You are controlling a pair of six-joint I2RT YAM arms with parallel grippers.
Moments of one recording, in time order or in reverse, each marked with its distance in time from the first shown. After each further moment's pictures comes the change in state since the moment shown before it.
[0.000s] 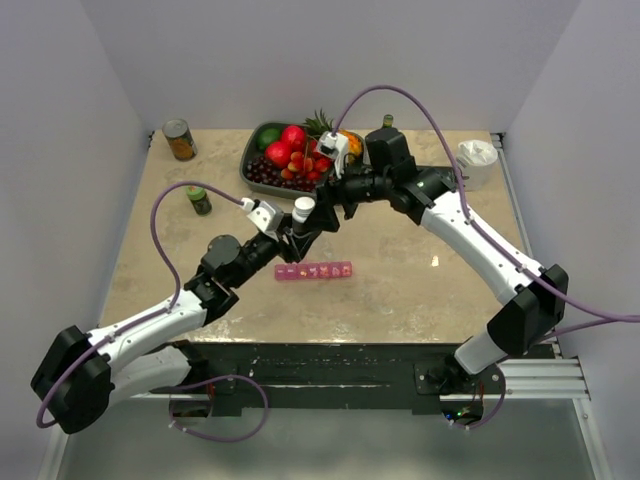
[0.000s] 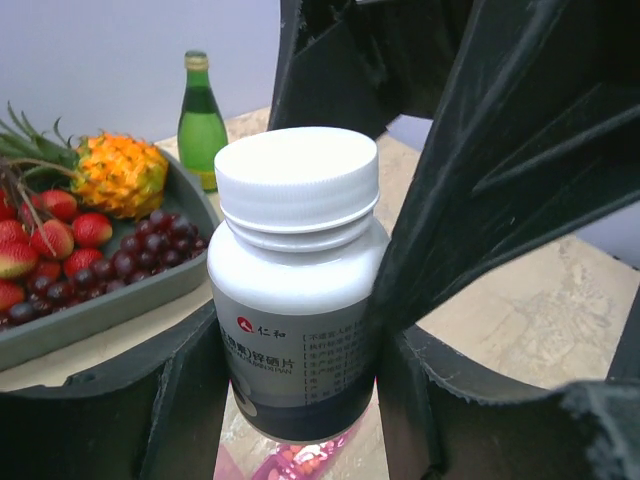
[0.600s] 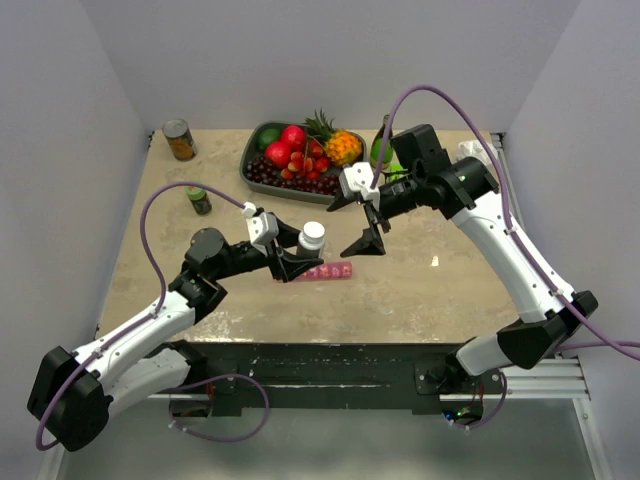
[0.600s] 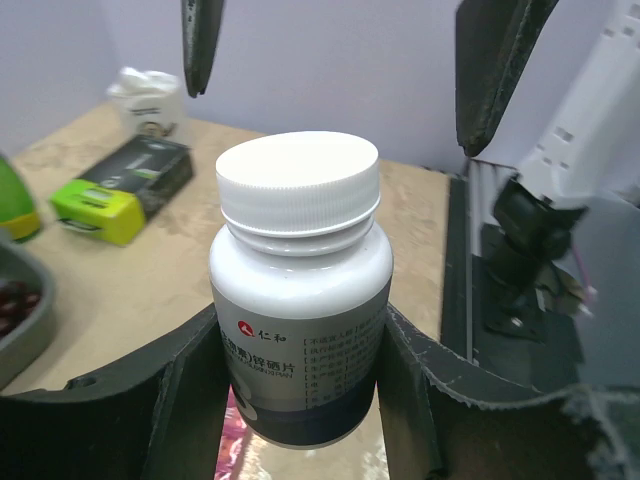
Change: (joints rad) left arm 0.105 -0.101 0.027 -0.101 0.564 -0.012; right arm -0.056 -0.085 0.196 -0.552 -0.339 -0.900
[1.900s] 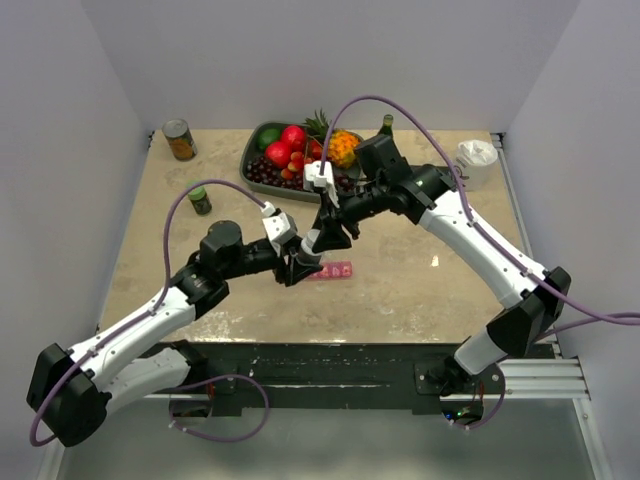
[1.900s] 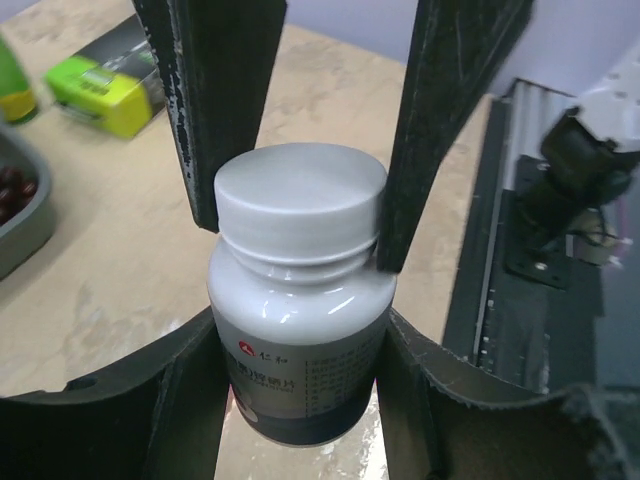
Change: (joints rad) left arm -0.024 0.024 0.104 -0.344 0.002 0.101; right arm 0.131 0.088 -0.054 0.145 0.148 0.346
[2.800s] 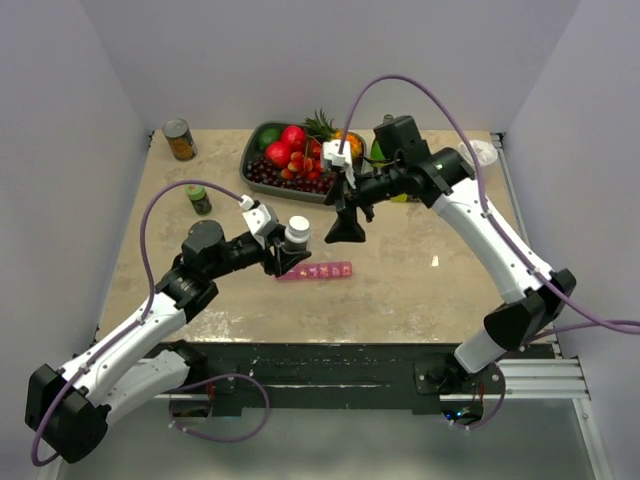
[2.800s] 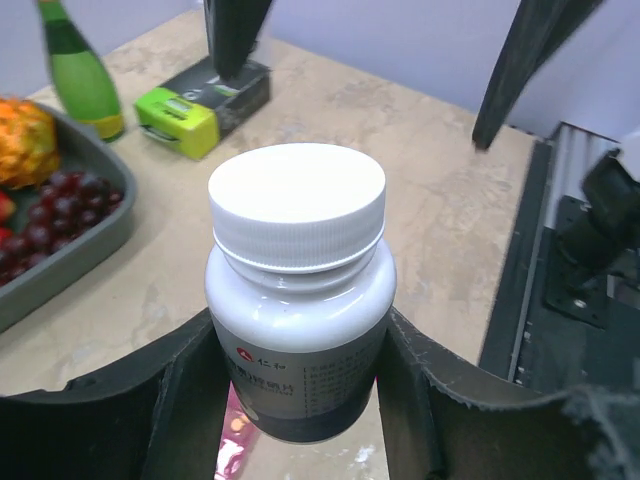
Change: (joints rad) left arm 0.056 -0.082 -0.014 -0.025 -0.155 0.000; right arm -0.097 0.049 0.105 -0.045 0.007 0.043
